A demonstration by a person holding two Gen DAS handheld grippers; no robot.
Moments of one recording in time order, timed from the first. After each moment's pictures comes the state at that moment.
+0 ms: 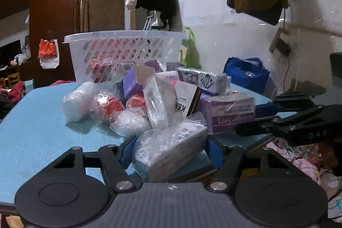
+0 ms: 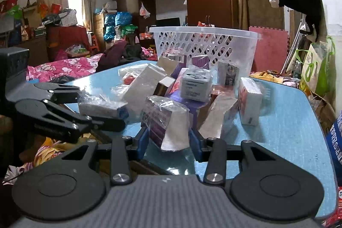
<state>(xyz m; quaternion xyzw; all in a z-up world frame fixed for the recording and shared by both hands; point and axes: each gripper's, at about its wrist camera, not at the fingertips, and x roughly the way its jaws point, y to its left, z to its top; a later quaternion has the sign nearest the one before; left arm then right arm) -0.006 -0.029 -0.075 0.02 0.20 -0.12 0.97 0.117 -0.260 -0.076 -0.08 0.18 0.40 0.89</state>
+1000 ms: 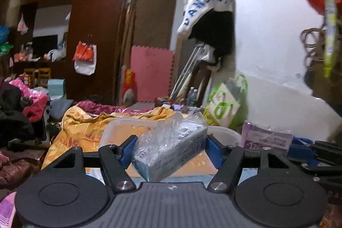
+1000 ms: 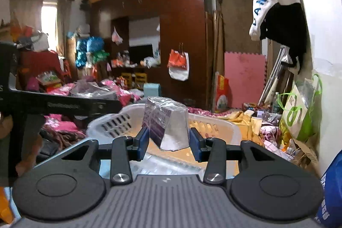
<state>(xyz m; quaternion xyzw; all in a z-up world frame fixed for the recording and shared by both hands) 0.216 0.027 0.080 -0.08 0.17 -0.01 0.98 0.276 -0.182 0.042 -0.05 0.14 0.33 0.93</state>
